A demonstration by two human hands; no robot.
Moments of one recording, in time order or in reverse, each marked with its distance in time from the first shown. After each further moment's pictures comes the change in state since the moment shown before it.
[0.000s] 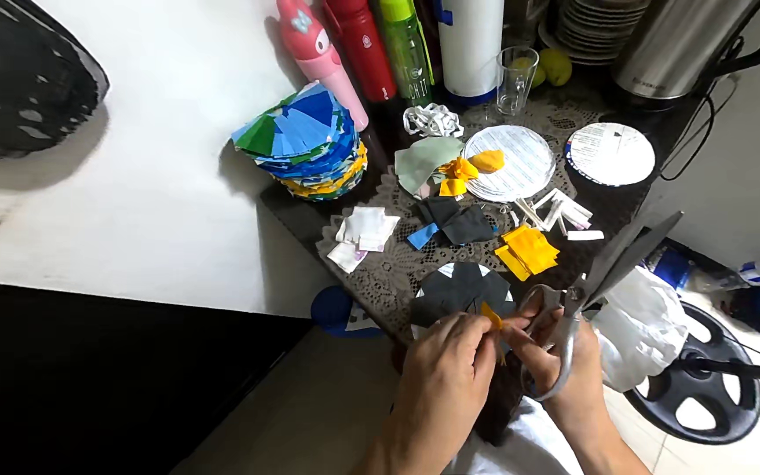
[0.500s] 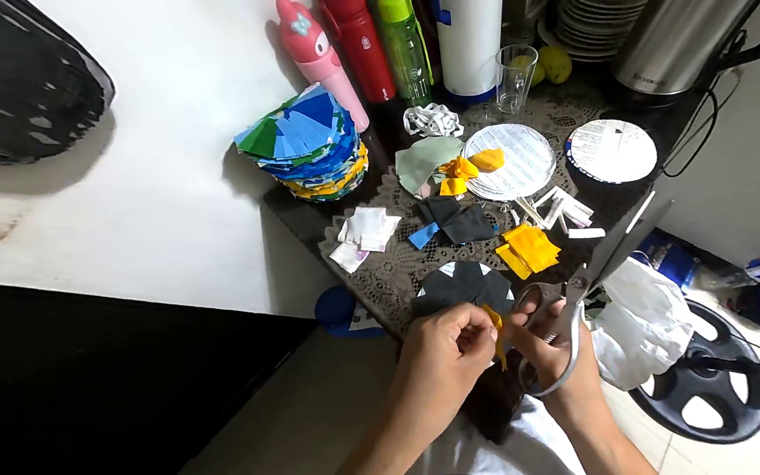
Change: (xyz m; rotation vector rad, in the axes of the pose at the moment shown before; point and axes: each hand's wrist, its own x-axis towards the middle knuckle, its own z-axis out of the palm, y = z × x) left_hand 0.007 -0.008 -0.008 -0.451 -0.214 -0.308; right_hand 0.000 0.005 -0.004 0.112 0.005 0.148
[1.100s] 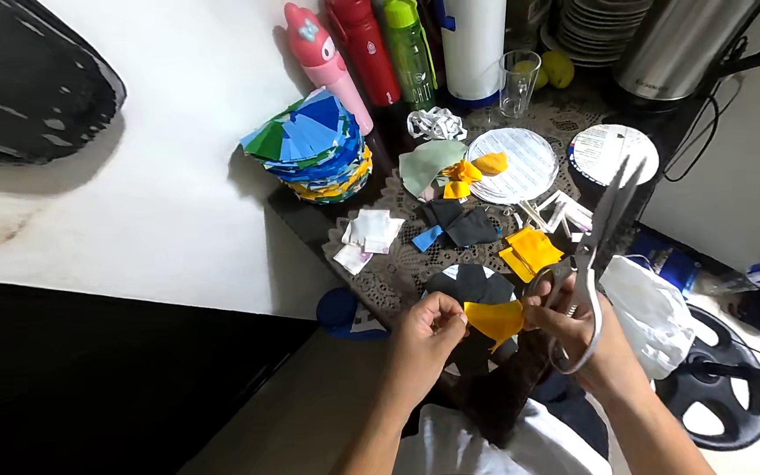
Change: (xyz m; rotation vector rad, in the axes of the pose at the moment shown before) left_hand 0.005 -0.036 -0.010 -0.234 0.060 -0.225; right_hand 0.031 -0.023 -0.021 -0.058 -0.124 0.123
